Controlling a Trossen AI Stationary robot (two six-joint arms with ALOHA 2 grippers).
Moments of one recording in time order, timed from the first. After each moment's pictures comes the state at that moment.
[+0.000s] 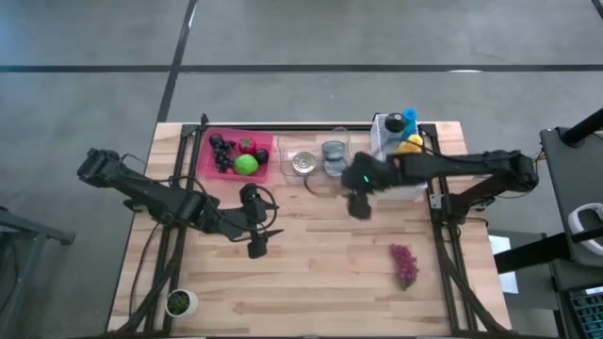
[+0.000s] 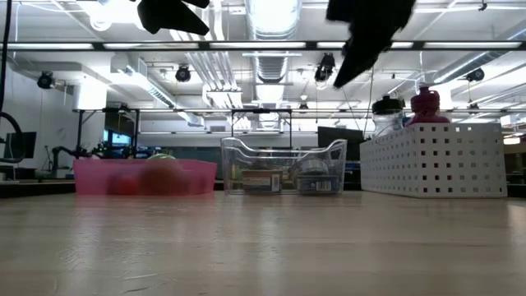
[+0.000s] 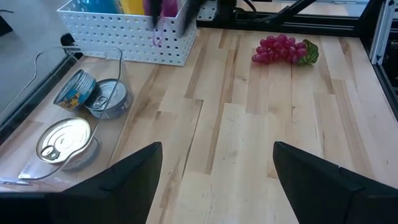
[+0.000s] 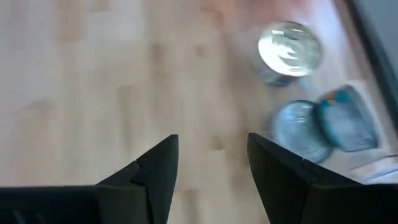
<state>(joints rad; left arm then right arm) -0.38 1.28 0.99 -0.37 -0.50 -0.31 -0.04 1.37 1.14 -0.72 0.11 0.08</state>
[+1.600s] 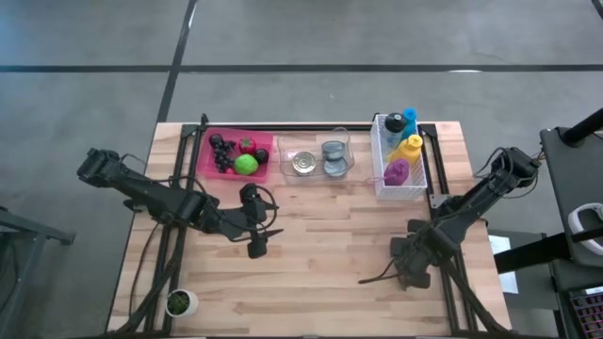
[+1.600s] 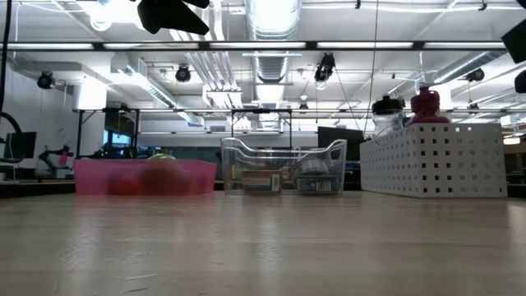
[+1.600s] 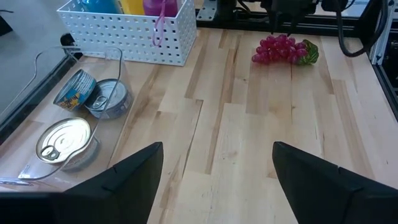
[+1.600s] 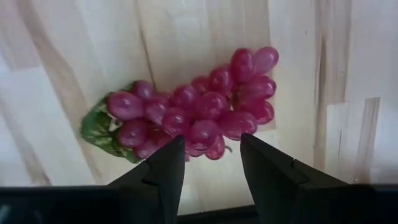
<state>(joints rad) -0.38 1.28 0.99 -0.37 -0.50 -0.31 0.73 1.34 0.85 -1.05 -0.03 0.95</state>
